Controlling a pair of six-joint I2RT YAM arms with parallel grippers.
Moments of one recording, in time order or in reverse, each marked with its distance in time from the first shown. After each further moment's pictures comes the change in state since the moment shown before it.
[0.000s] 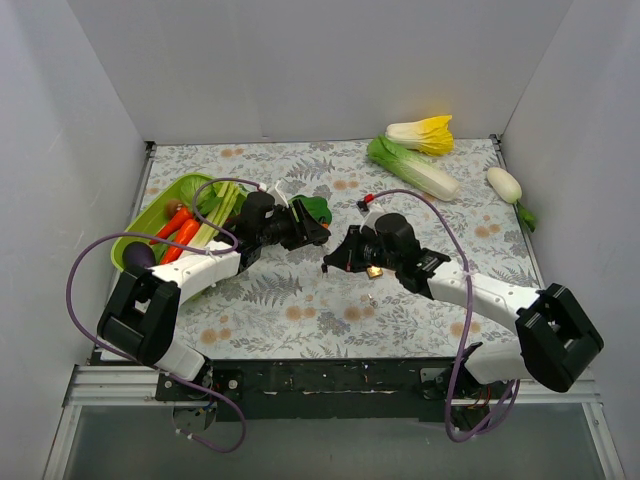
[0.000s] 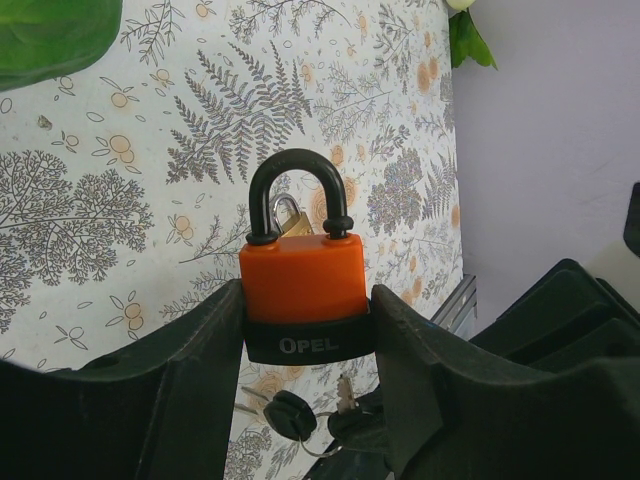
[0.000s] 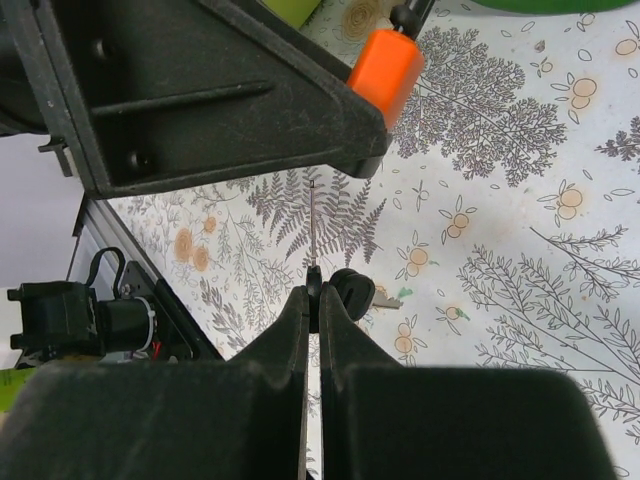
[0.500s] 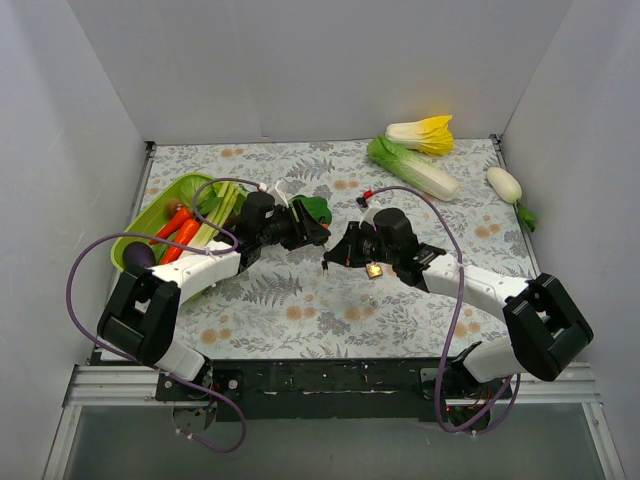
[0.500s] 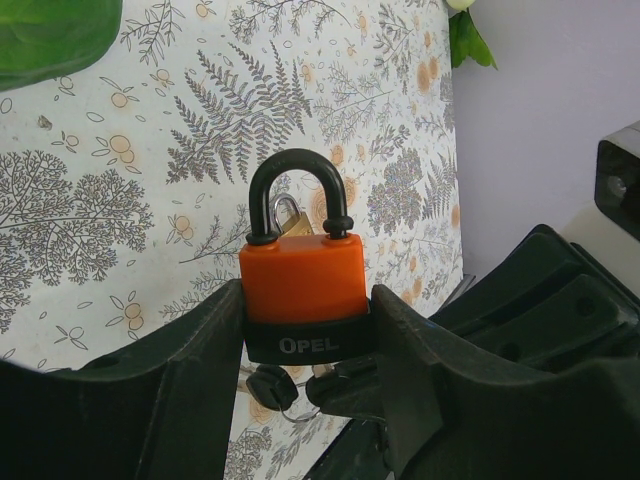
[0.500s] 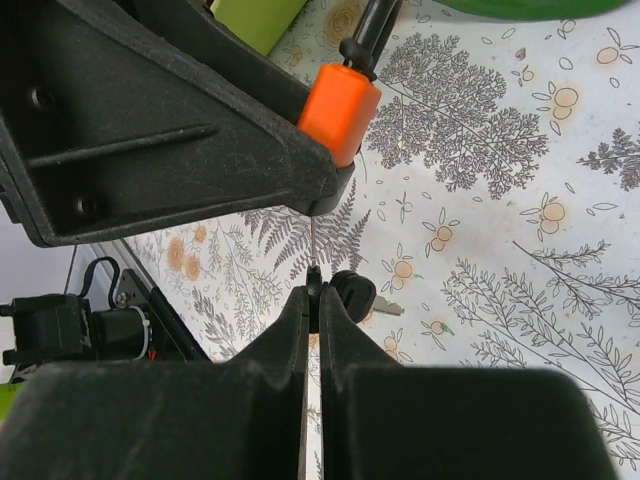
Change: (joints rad) left arm -0.001 0.000 0.000 0.000 0.000 0.000; right arm -0.040 0.077 0.028 0.021 -0.045 0.000
